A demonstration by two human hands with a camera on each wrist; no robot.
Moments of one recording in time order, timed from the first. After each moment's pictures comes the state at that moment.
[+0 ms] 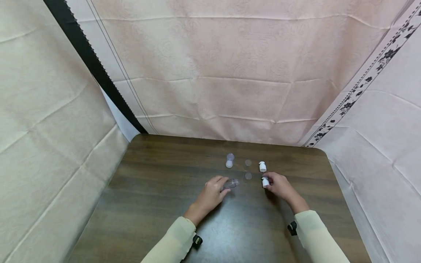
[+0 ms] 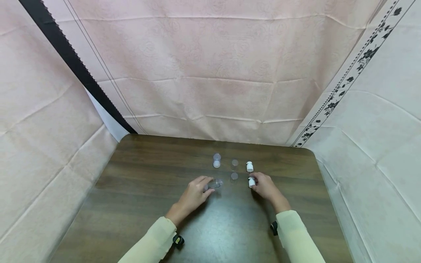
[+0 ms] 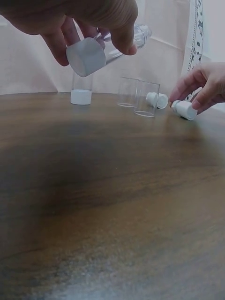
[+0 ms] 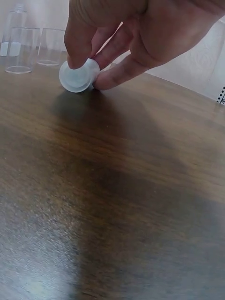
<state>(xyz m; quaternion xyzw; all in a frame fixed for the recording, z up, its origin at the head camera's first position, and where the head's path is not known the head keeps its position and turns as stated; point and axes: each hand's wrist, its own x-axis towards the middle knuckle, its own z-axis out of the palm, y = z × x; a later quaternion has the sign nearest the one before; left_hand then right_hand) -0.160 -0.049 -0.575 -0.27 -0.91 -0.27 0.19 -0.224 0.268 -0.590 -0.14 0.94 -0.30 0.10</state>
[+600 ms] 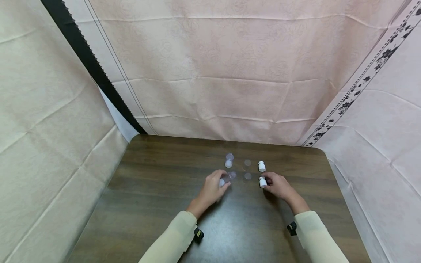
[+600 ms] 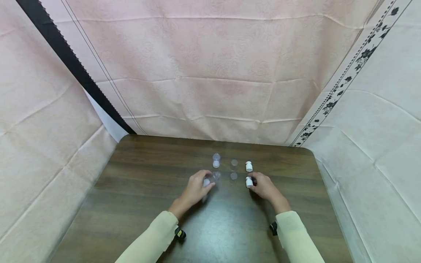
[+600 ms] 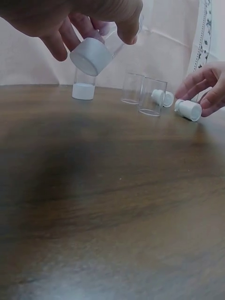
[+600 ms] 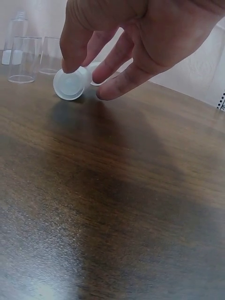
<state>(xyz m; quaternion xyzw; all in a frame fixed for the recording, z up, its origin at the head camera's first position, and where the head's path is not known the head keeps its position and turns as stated) -0.182 -0.042 -0.580 -0.20 -0.90 -0.36 0.15 -0.220 0.269 -0.586 -0.14 0.93 -0.31 0.13</state>
